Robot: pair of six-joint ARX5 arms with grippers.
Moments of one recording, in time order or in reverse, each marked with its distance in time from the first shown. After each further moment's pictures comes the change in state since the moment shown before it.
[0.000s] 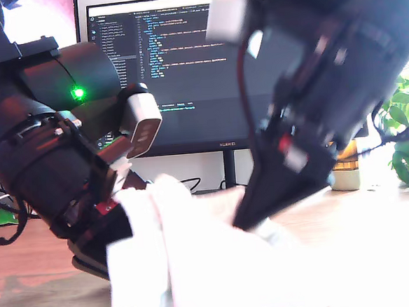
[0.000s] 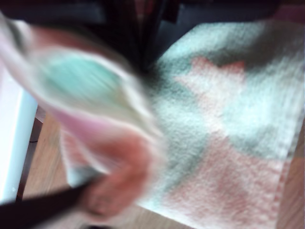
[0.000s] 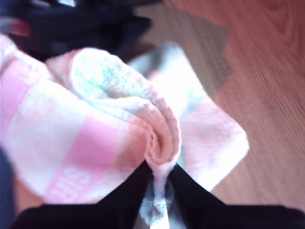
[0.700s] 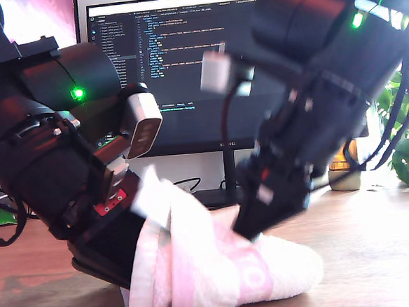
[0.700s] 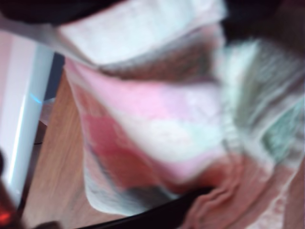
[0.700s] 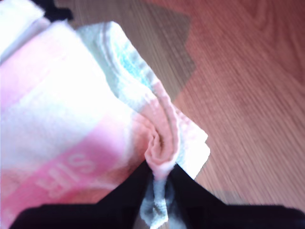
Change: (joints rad) left arm -0.001 0.002 -0.002 -0.002 0.017 0.010; right arm -0.048 0.144 0.039 0.098 -0.004 0.004
